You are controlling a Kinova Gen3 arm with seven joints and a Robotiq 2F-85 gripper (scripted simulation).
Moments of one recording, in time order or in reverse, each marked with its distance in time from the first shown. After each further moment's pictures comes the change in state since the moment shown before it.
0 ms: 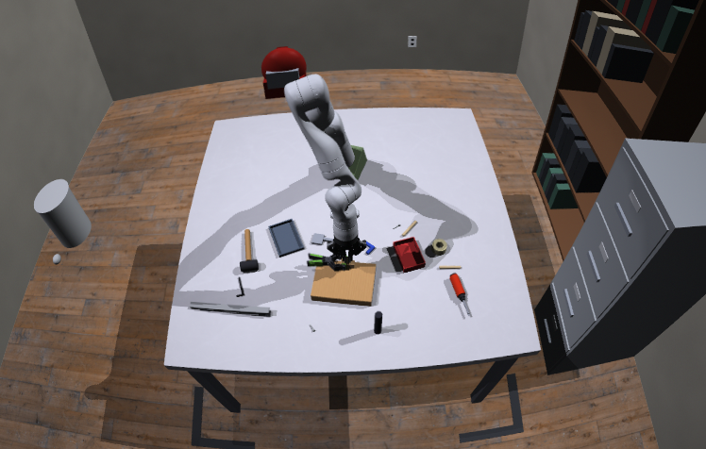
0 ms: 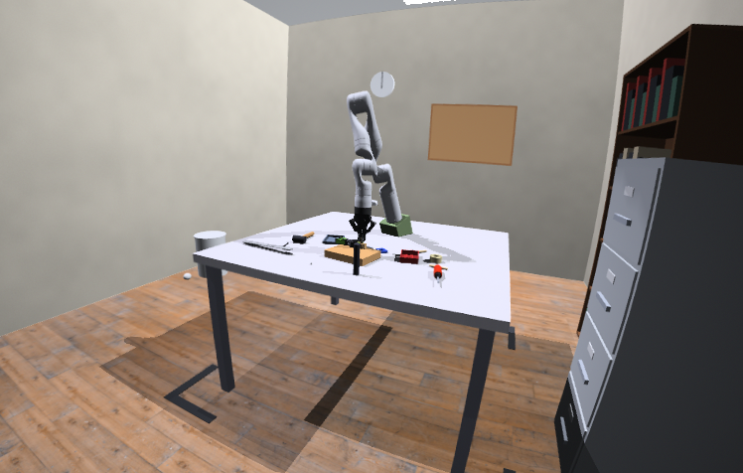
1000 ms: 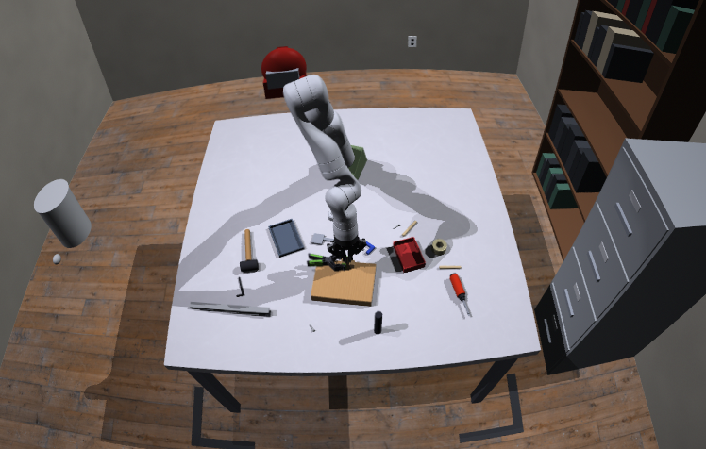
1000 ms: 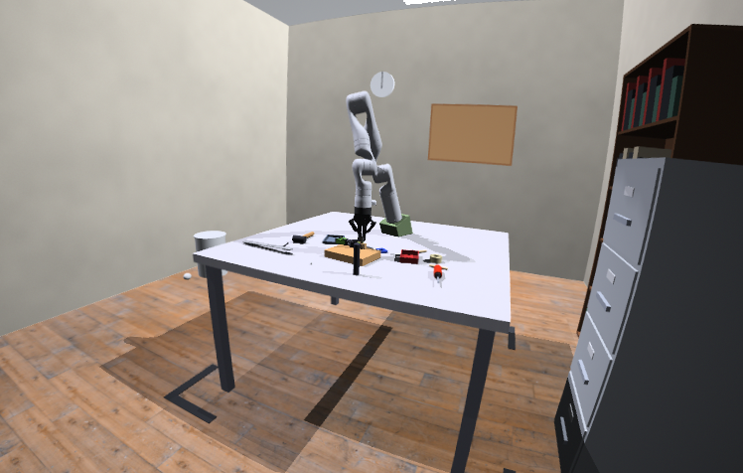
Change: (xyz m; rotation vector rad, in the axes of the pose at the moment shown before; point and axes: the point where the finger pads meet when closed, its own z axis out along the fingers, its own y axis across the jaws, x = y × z) arm 0.000 0.000 0.000 0.000 0.000 -0.136
